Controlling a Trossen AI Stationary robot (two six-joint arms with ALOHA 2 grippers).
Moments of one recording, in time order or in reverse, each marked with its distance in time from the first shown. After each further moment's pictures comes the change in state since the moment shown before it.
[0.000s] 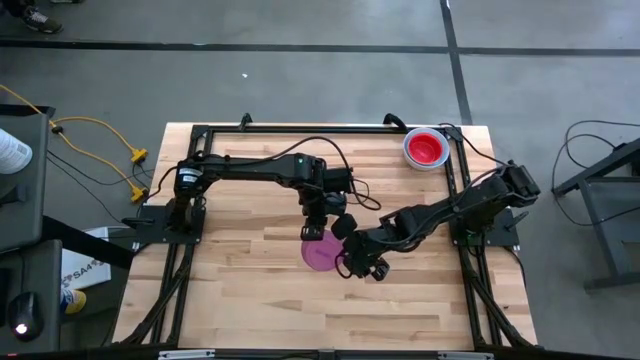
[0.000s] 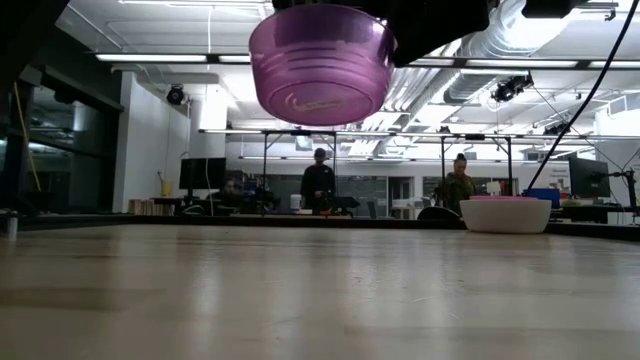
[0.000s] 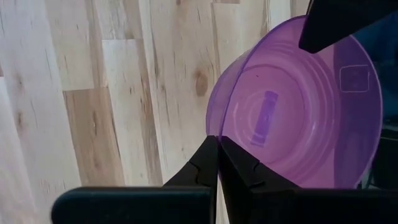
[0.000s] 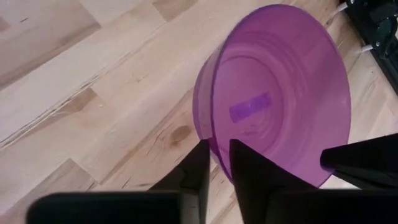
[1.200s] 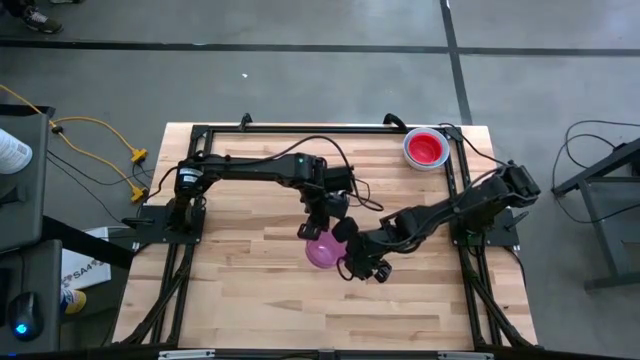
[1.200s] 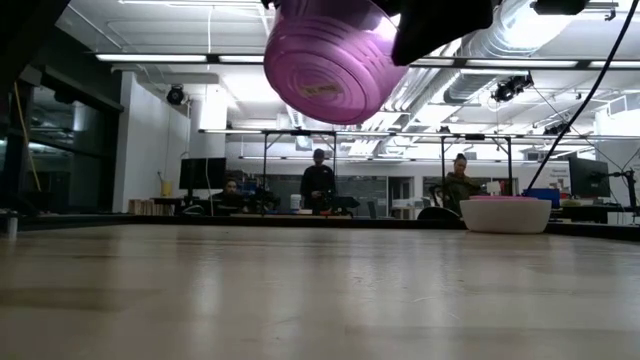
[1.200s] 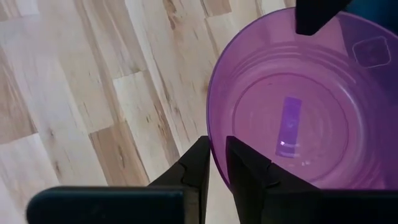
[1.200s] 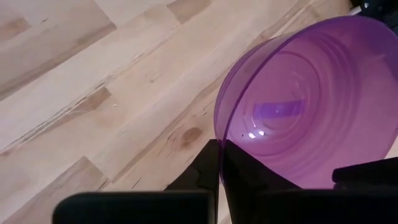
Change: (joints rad) left arm 0.001 0.000 0.001 0.041 -0.017 0.232; right arm 0.010 0.000 0.001 -0.045 -0.028 0.000
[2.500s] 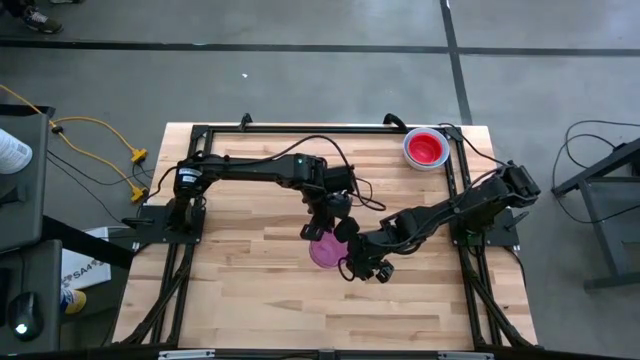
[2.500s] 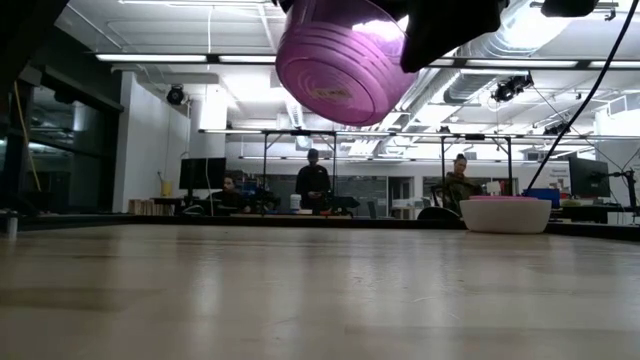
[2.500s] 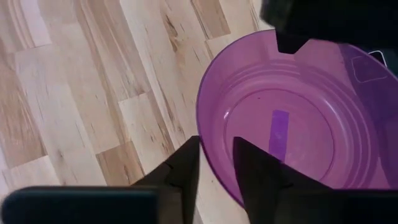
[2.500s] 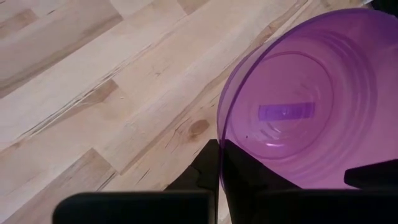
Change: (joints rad) left arm -0.001 -0.005 -0.001 0.071 -0.003 -0.002; right arm 0.011 0.000 -0.001 -0.007 -0.007 0.021
